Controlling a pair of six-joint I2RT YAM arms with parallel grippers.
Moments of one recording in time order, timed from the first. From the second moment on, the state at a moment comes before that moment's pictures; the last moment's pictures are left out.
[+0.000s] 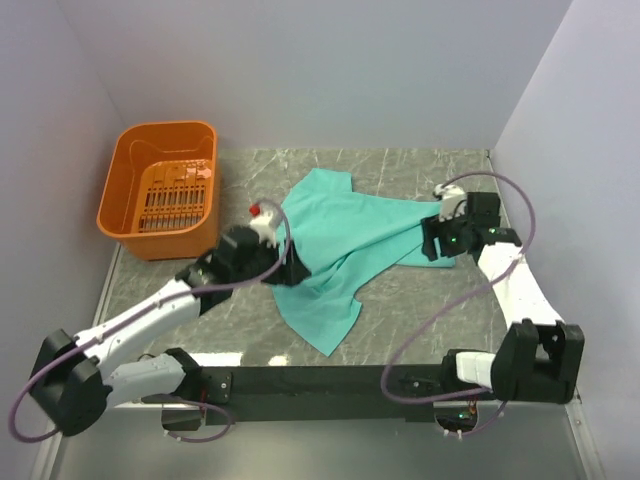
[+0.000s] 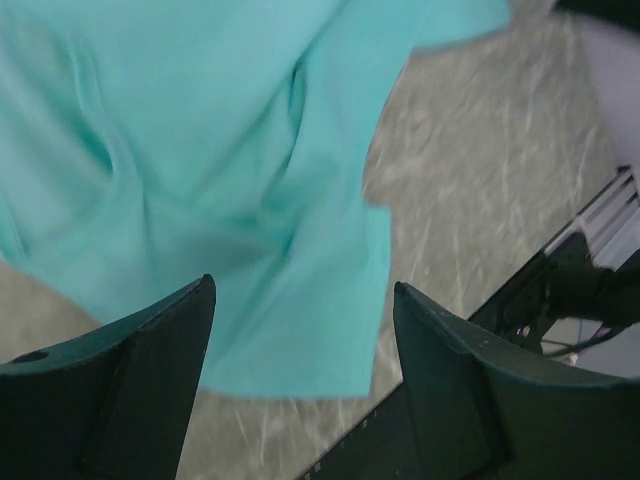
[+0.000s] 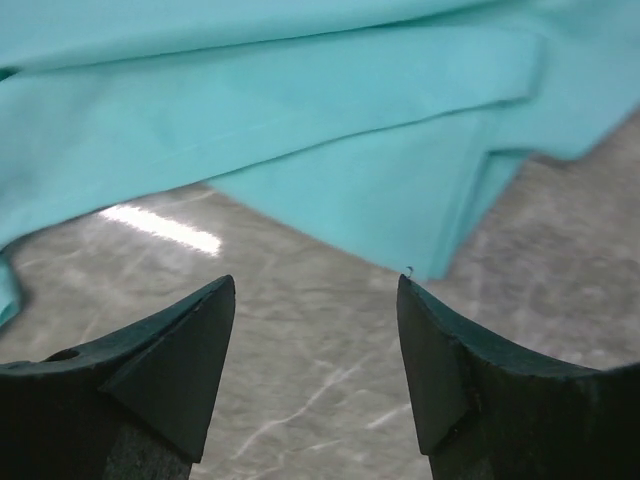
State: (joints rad) left arm -0.67 1.10 0.75 -0.16 0.16 -0.55; right arm -0.03 1.22 0.89 -0.56 -0.29 -0.31
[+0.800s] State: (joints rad) left arm -0.77 0.95 0.37 -0.07 0.02 -0.80; right arm -0.17 1.87 1.36 -0.53 -0.17 -0.10
